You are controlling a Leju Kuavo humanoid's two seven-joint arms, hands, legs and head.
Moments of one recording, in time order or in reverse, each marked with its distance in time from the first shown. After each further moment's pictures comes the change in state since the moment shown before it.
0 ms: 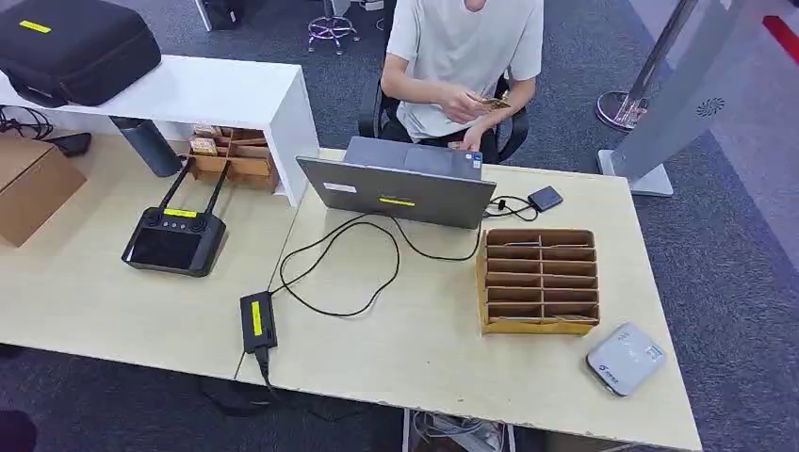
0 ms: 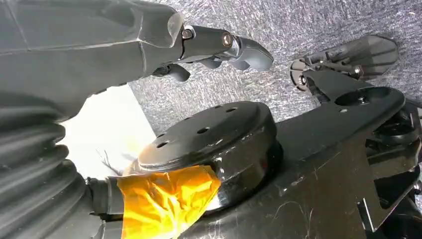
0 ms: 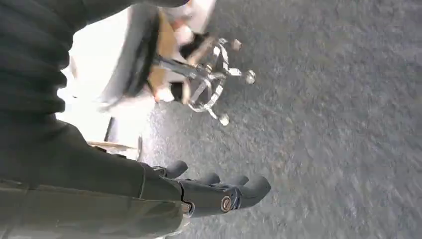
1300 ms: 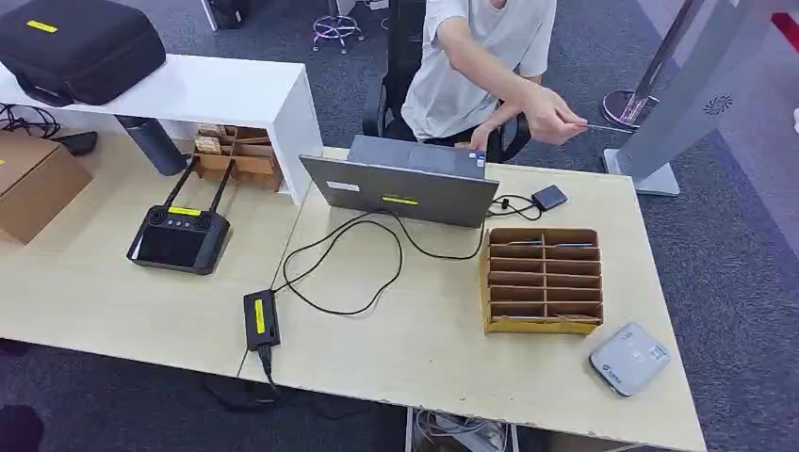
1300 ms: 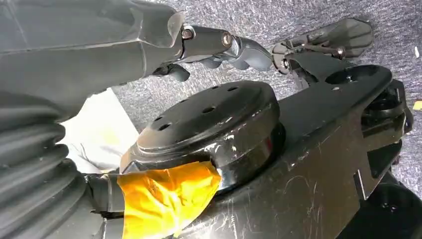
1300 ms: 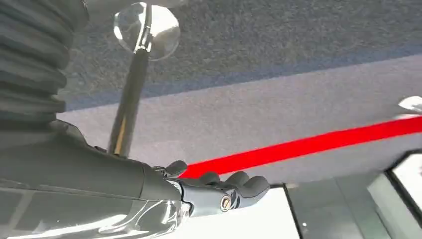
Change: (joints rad) left arm 0.048 0.000 0.001 0.000 0.013 -0.076 -0.137; right arm -1.072 -0.707 0.076 -0.013 0.142 -0.167 -0.221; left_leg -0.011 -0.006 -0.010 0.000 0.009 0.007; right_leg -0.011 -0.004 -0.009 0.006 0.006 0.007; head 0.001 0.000
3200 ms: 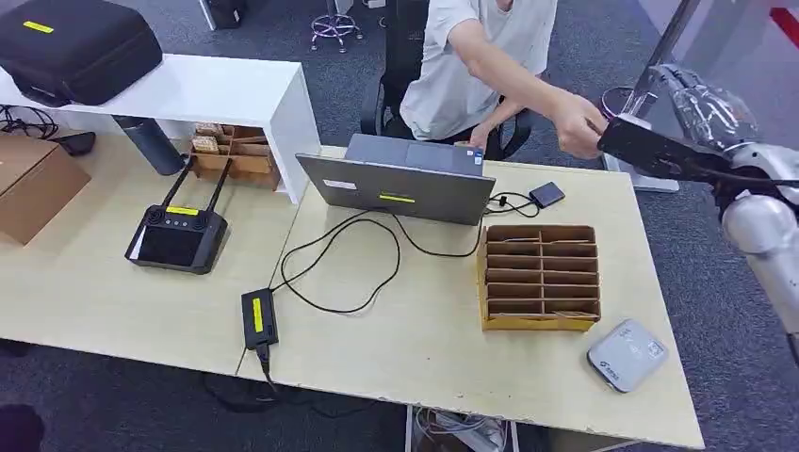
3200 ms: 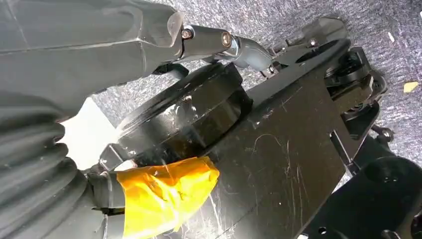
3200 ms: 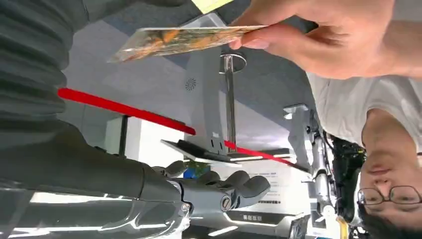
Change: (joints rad) left arm -0.046 -0.044 -0.027 -0.003 -0.140 0.000 -0.043; right arm 0.123 0.231 1.564 -1.099 -1.004 0.225 0.257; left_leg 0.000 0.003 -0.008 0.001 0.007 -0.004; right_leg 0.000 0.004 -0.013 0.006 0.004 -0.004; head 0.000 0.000
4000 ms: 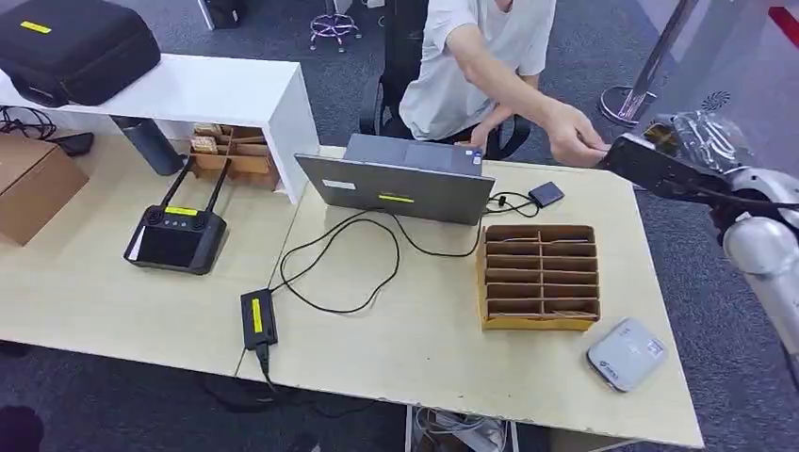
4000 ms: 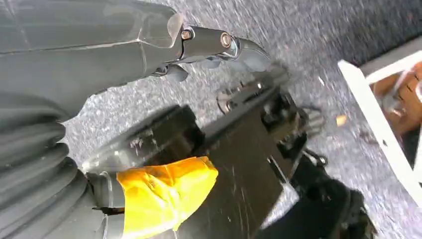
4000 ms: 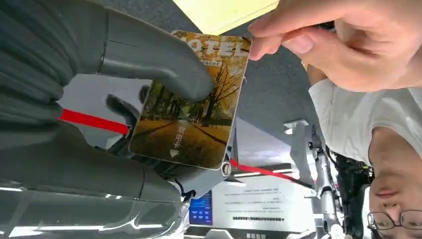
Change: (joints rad) left arm -0.022 0.002 0.031 -0.013 -0.109 0.086 -0.162; right arm 0.087 -0.031 -0.044 -0.041 -0.052 -0.005 -0.003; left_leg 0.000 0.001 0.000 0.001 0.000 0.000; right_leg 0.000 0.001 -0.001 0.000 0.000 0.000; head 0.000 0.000
